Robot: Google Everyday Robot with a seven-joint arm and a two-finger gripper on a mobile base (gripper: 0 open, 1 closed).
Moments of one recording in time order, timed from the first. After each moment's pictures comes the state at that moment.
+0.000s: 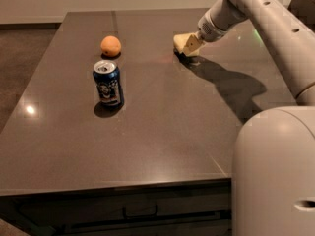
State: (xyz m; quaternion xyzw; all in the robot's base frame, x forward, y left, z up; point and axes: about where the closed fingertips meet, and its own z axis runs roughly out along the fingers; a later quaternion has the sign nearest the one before) arm 0.782 -0.132 0.869 -0.34 0.89 0.10 0.29
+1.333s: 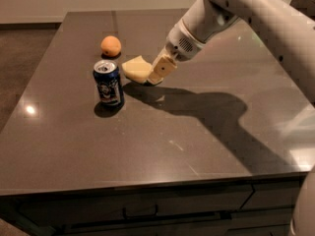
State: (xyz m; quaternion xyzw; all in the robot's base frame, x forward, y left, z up) arm 0.611 -0.005 0.891 -0.58 0.75 0.23 0.23
